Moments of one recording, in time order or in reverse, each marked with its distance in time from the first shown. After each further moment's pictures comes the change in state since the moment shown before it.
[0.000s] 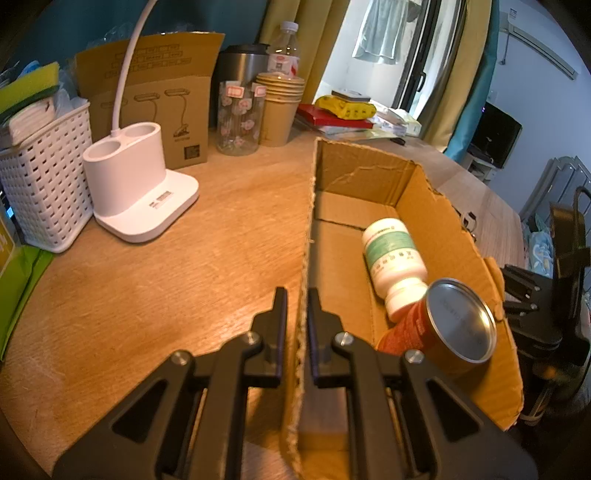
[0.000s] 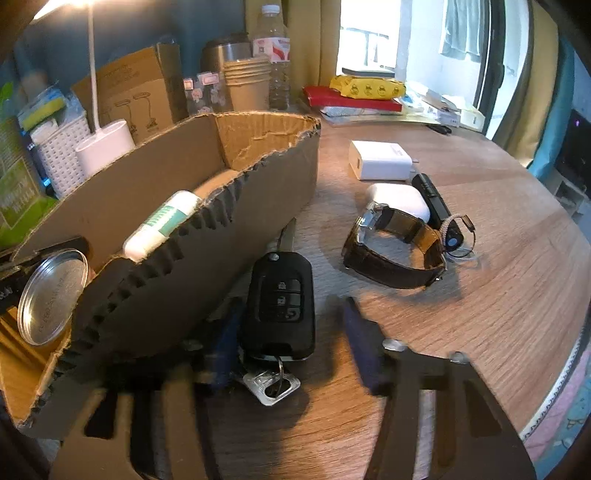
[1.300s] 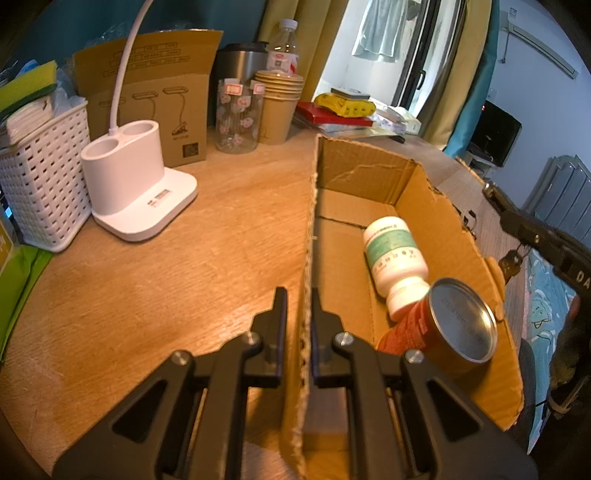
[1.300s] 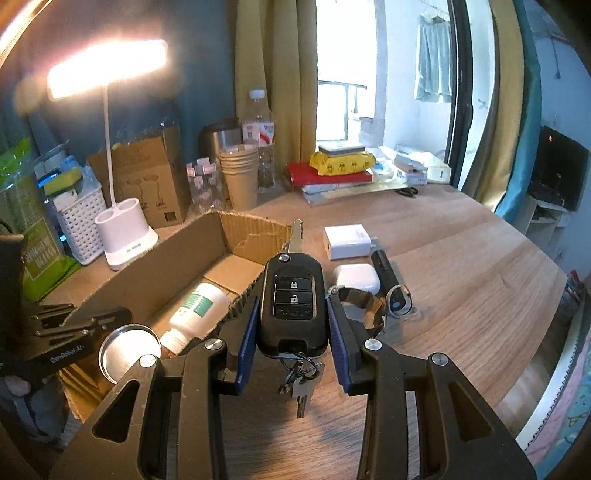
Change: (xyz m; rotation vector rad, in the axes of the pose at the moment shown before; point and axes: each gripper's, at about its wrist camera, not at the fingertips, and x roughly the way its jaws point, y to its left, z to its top) left arm 0.001 0.000 0.001 0.000 0.005 -0.002; right arm -0.083 -0.005 0.021 0.050 -0.232 -0.030
